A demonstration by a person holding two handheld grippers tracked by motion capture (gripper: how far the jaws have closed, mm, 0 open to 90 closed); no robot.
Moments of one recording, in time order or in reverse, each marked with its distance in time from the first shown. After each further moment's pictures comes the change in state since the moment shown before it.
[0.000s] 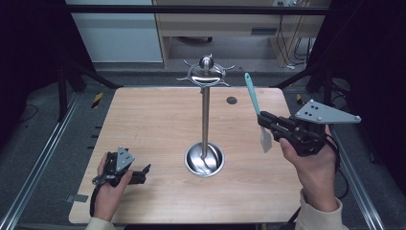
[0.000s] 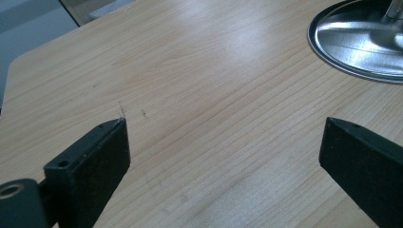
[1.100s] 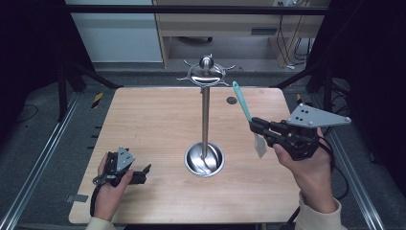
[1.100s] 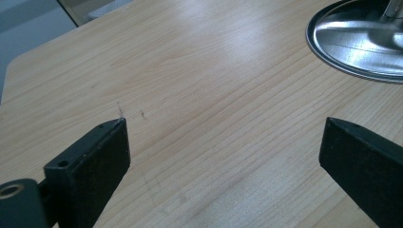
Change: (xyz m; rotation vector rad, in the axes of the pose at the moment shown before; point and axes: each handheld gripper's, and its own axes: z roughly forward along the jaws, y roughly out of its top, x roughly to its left) left arm -0.001 0.000 0.001 0.003 -0.005 0.005; right arm 0.011 -0.002 0.006 0.028 0.088 -0.046
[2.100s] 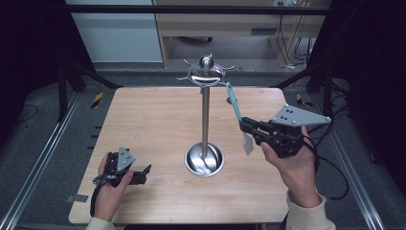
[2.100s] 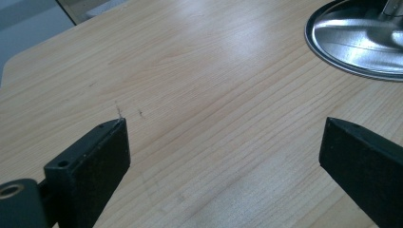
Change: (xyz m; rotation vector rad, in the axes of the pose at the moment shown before) left arm 0.000 0.000 0.000 0.008 -0.001 0.004; right arm 0.003 -0.008 0.027 -0.007 -0.001 0.024
